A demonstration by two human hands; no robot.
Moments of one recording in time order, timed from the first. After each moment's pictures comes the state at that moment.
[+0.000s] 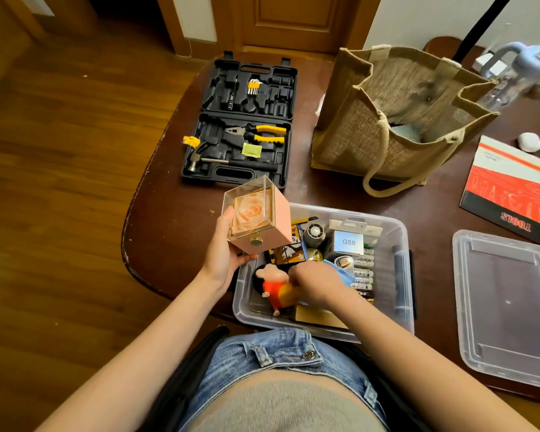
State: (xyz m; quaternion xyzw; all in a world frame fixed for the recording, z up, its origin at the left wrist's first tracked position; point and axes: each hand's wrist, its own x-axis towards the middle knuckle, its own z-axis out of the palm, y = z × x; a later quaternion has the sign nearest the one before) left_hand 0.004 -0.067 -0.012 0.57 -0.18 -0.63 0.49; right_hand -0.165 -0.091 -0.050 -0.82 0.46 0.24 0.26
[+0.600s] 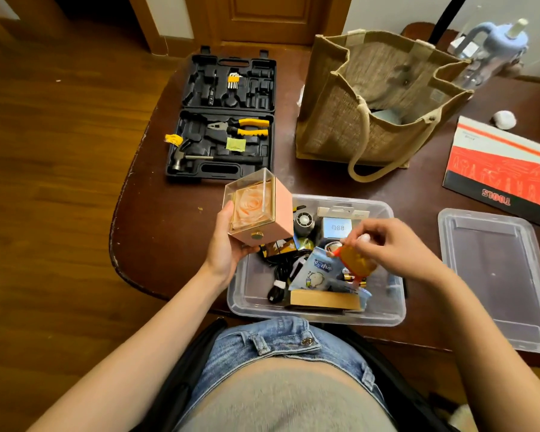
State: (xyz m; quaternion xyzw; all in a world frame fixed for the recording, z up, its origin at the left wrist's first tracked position) left_hand -0.010 -0.070 -0.020 0.53 -0.23 -0.66 0.49; right_hand -0.273 -0.096 0.029 -0.67 0.57 -0.14 0.46
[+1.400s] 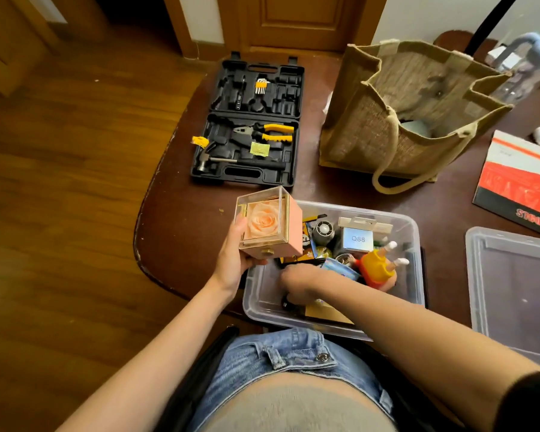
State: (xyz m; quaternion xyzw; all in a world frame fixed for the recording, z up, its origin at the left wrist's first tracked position) left_hand 0.005 -0.056 -0.030 0.56 -0.26 -0.62 0.49; right_hand -0.133 -0.095 -0.067 -0.86 0.28 0.36 0.24
